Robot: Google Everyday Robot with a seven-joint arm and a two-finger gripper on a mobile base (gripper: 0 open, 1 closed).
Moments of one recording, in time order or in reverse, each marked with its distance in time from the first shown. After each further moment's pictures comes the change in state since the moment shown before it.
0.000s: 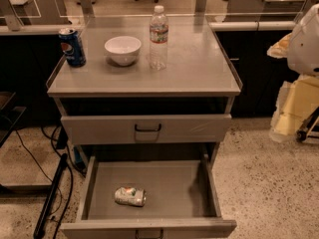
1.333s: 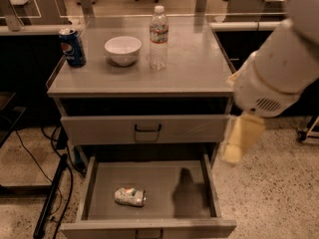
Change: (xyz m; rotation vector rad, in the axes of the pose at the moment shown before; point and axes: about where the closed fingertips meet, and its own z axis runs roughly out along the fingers) arm -0.048 0.036 0.067 -0.023 -0.043 -0.016
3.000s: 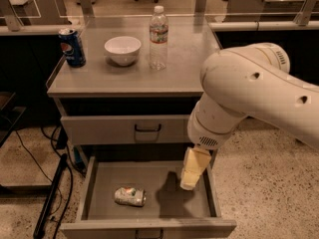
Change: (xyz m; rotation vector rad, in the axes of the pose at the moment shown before) arm -0.033 0.027 0.133 -0.086 0.030 0.009
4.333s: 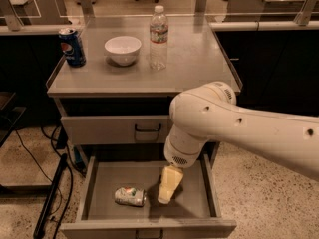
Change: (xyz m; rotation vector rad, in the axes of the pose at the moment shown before) arm -0.025 0.017 0.100 -0.085 -0.004 0.039
